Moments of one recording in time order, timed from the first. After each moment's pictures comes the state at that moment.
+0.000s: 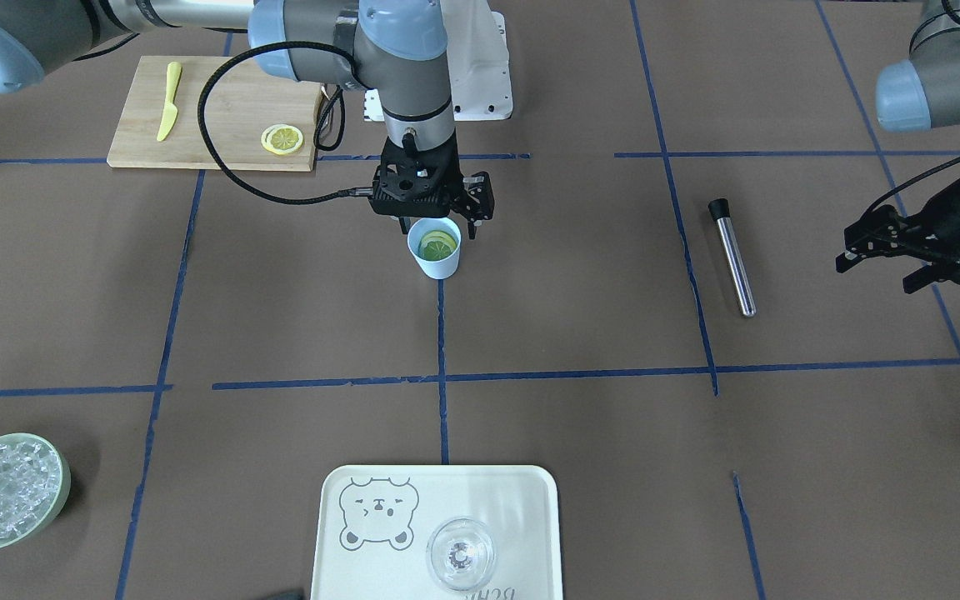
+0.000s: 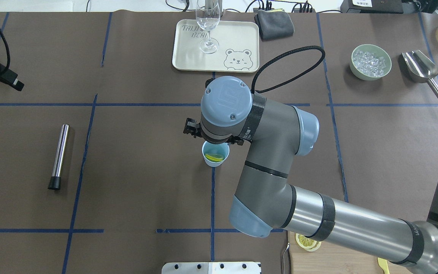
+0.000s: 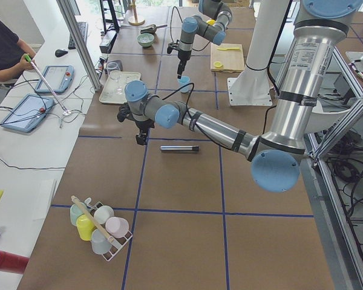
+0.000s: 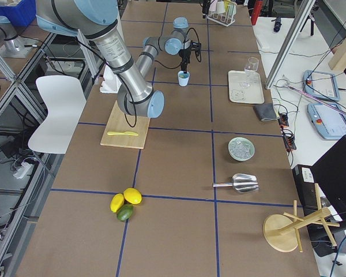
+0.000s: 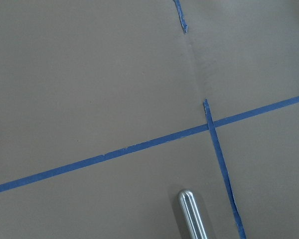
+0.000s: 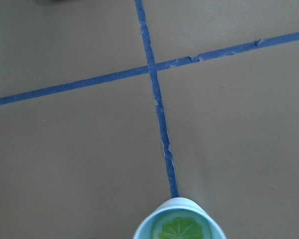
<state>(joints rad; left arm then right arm) -1.21 -1.79 -1.73 -1.67 -2.41 -0.30 0.47 -0.76 1.67 -1.61 1.77 1.46</state>
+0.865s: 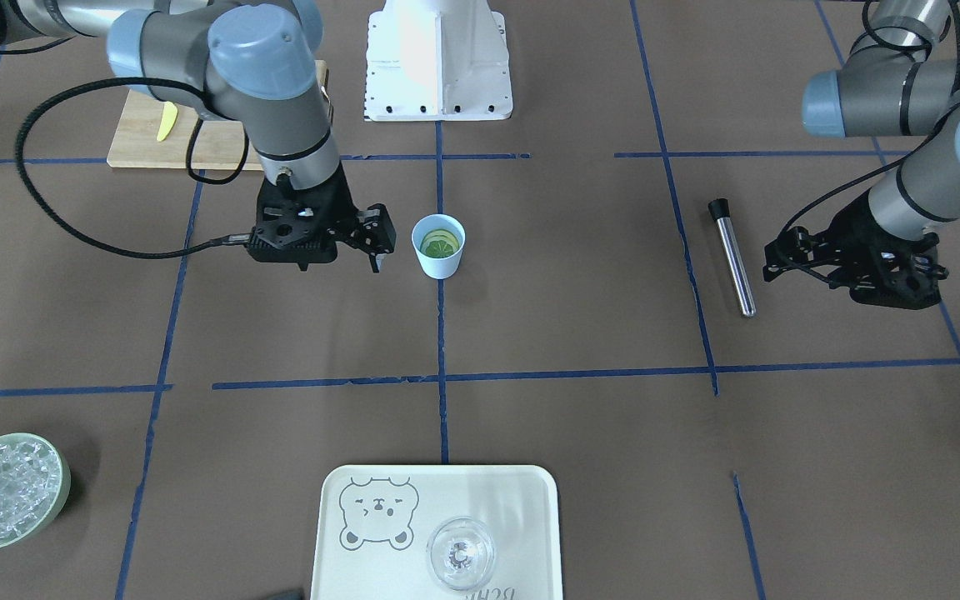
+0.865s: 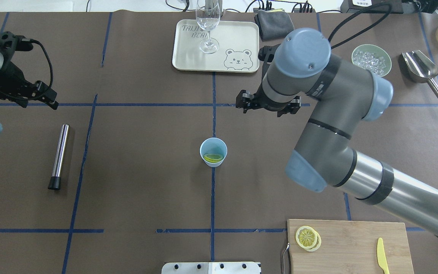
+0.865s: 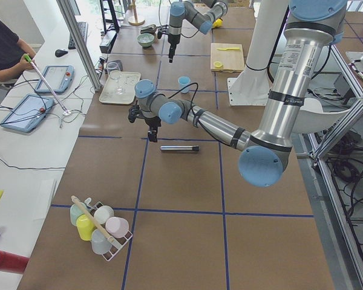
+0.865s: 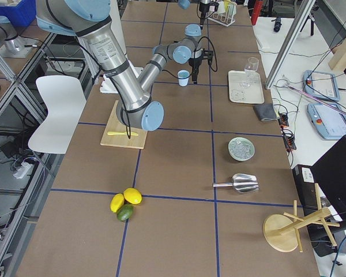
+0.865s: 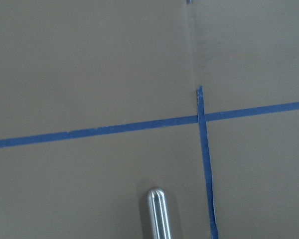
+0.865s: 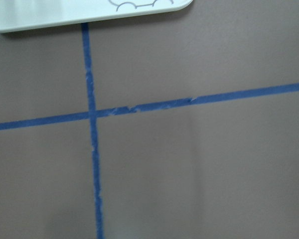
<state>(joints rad) -1.03 -1.81 -1.71 -1.68 -2.31 -0.63 0.69 -0.95 1.77 -1.62 1.92 1.17</state>
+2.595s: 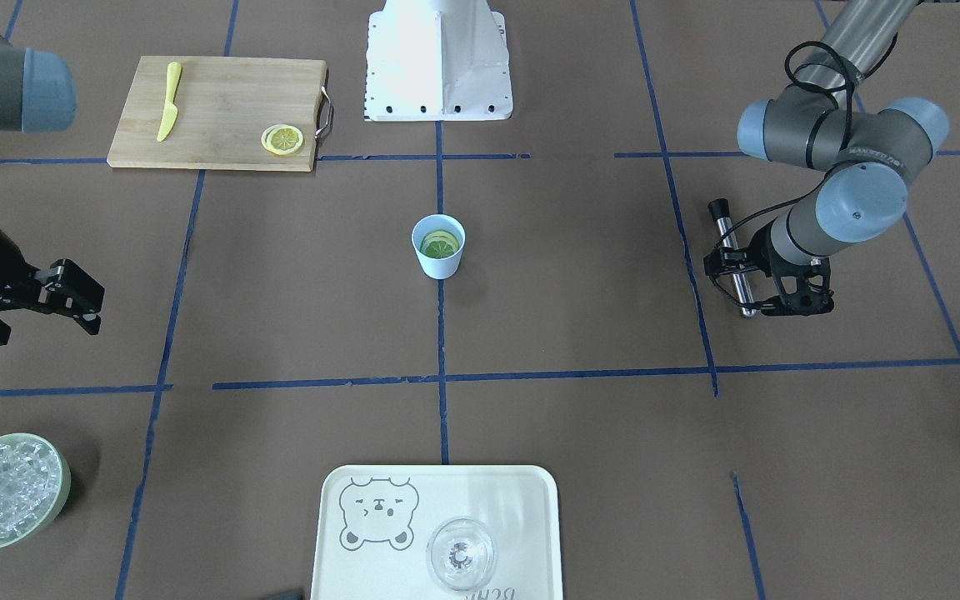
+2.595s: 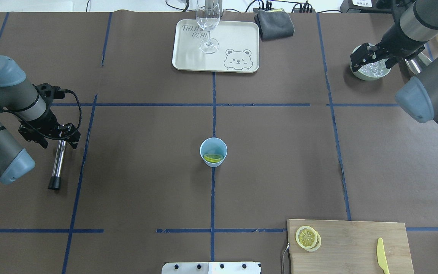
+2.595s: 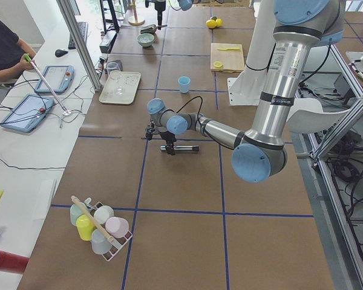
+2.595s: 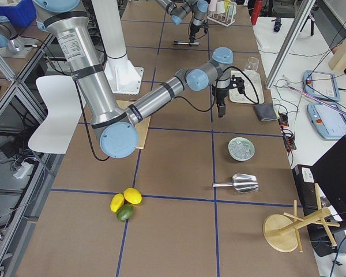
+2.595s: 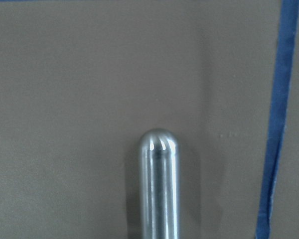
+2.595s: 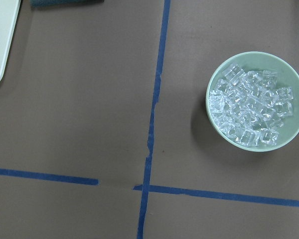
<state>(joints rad) -0.85 -1.81 -1.58 -1.72 -2.27 -0.77 1.09 -1.19 1.78 -1.61 2.15 0.61</state>
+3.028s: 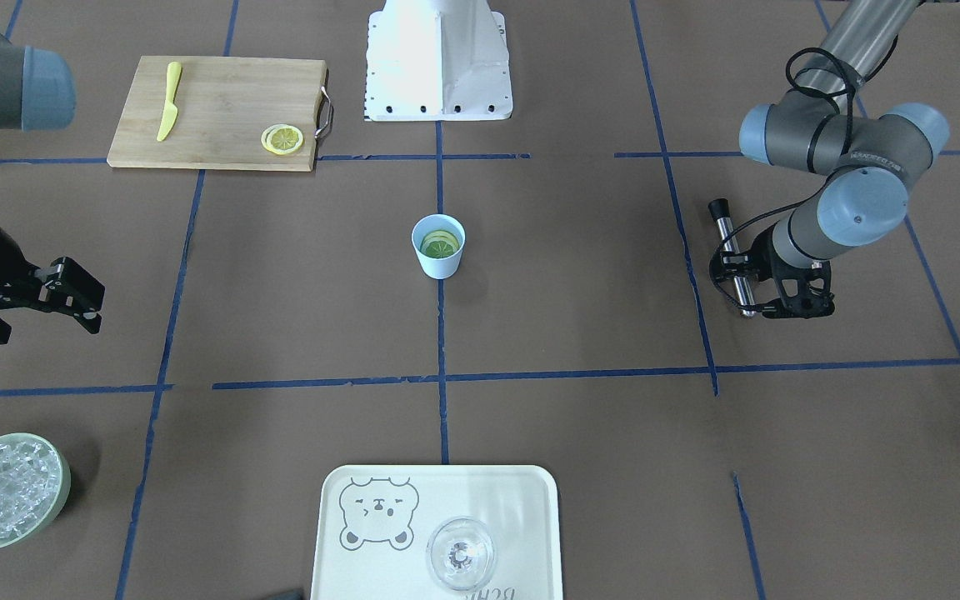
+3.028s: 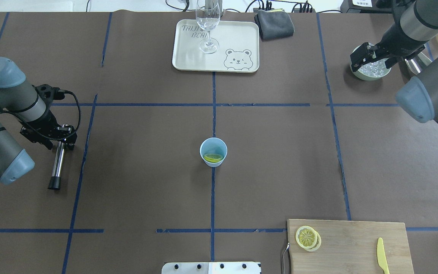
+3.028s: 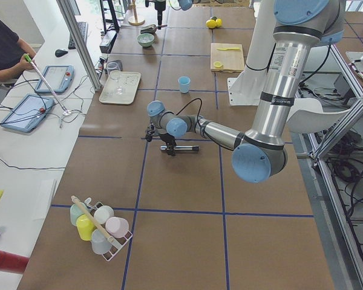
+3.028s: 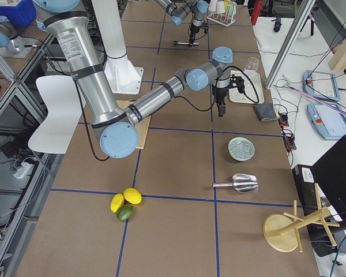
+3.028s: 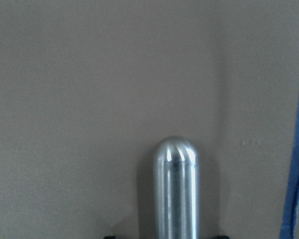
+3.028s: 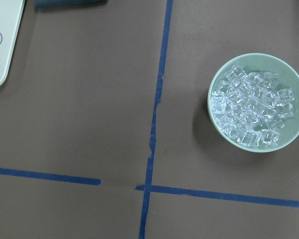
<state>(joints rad) -0.85 -1.81 -1.56 -1.73 -2.27 -0.76 1.09 -1.19 1.78 -1.61 2.15 0.61</state>
